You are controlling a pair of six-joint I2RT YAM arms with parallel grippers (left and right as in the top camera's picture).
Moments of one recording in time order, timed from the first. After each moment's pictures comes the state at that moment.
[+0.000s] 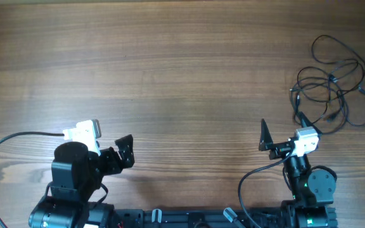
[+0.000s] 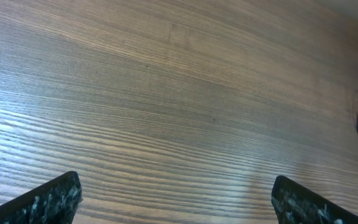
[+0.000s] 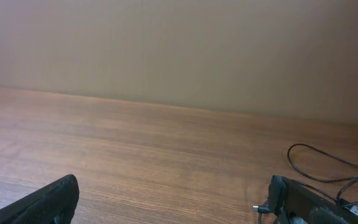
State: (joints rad) left arm -0.15 0.49 0.68 -0.92 0.08 -0.41; right arm 0.04 0.02 0.01 0.00 -0.12 -0.05
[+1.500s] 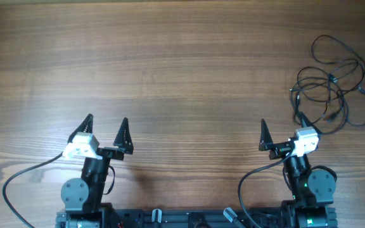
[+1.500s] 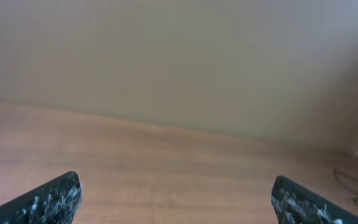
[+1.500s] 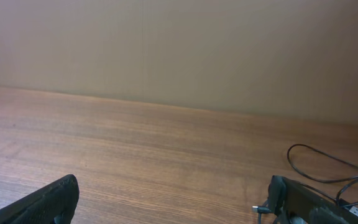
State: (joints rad) left arm 0.00 0.01 0.02 0.09 0.16 -0.26; right arm 0.04 0.02 0.01 0.00 -0.12 -0.05
